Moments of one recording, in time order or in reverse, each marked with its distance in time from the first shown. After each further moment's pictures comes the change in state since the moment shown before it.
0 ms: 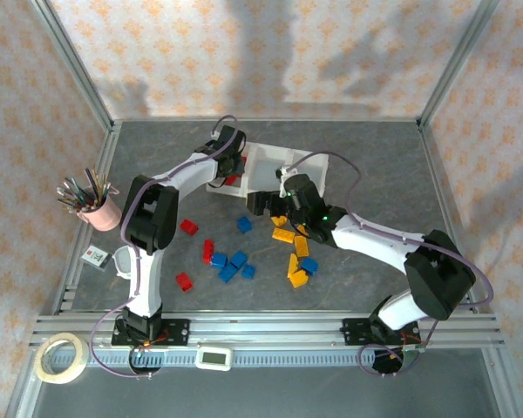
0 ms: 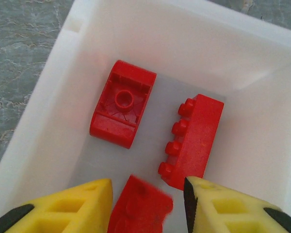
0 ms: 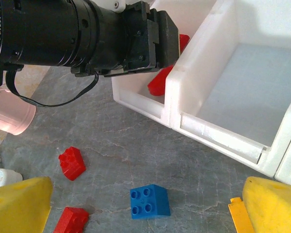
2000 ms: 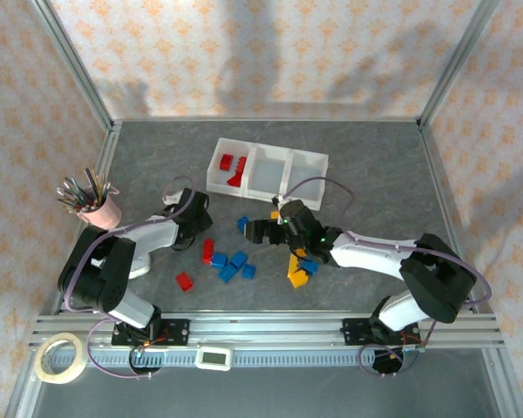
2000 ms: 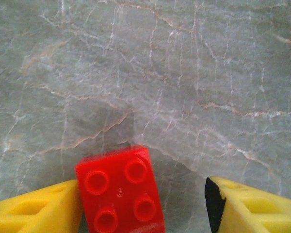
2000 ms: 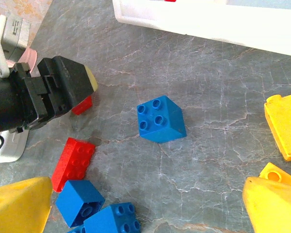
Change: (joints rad) left arm 0.046 -0.566 -0.933 0.272 -0.019 -0.332; right arm 0.100 -0.020 -0.190 0.063 -0.045 0.127
